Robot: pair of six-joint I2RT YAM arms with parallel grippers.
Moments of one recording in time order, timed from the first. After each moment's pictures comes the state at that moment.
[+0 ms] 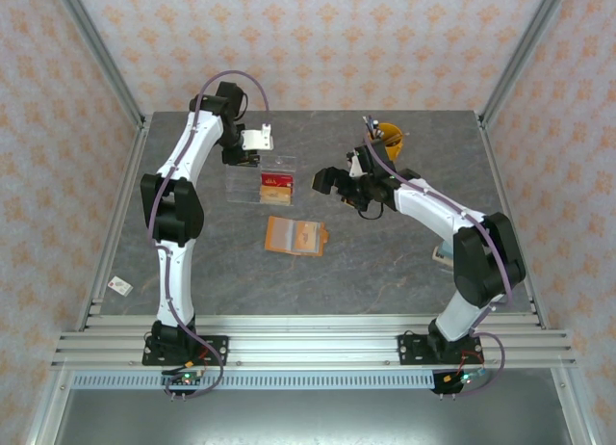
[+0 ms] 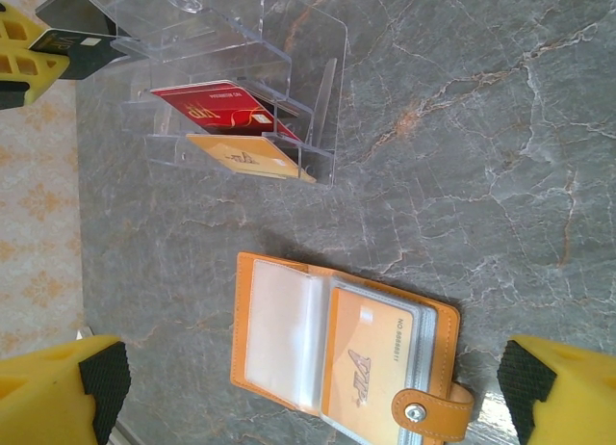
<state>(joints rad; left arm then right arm) -0.12 2.26 2.23 -1.27 0.11 1.24 0.46 1.67 1.19 -0.37 -0.42 0.72</state>
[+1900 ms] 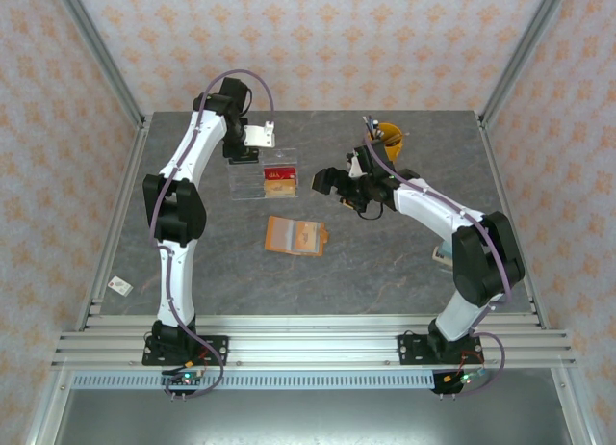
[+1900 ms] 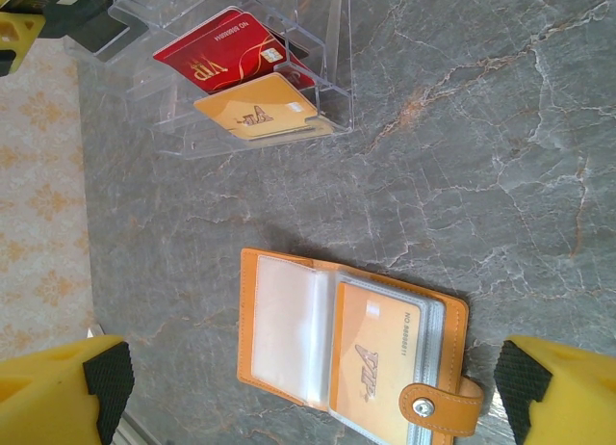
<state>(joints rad) -0.14 2.27 2.26 -1.20 0.00 1.30 0.46 1.67 1.19 -0.37 -0.44 0.74</state>
